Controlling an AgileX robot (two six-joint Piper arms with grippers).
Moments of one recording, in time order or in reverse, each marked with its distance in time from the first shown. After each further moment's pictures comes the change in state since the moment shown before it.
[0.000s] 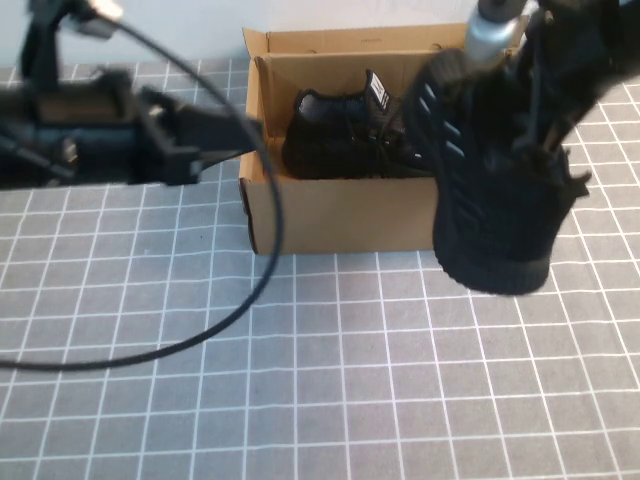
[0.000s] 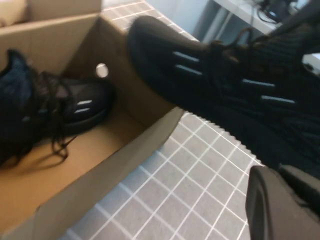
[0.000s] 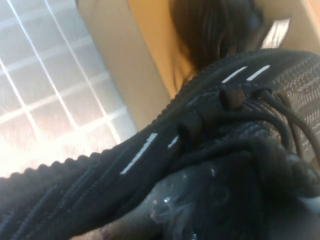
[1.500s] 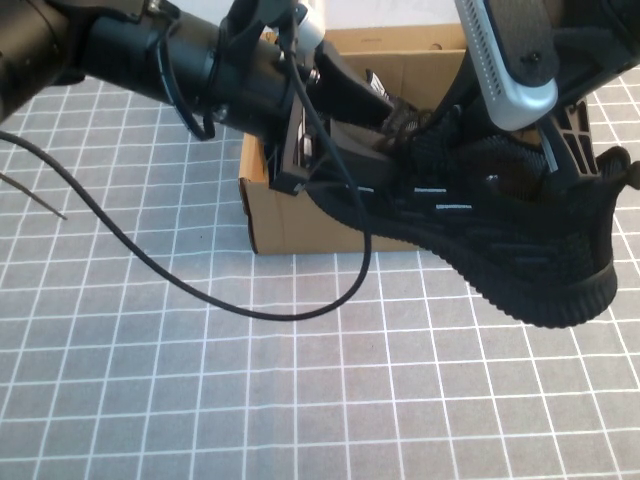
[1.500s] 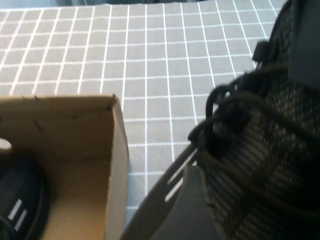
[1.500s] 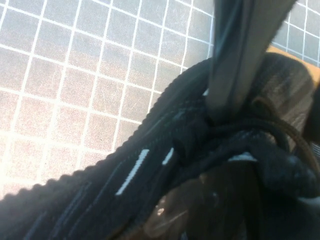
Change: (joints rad) right arm -0.004 0.049 -0.140 0.327 0.292 -0.705; left arm -0.219 0.431 -0.531 0.209 0.253 0.367
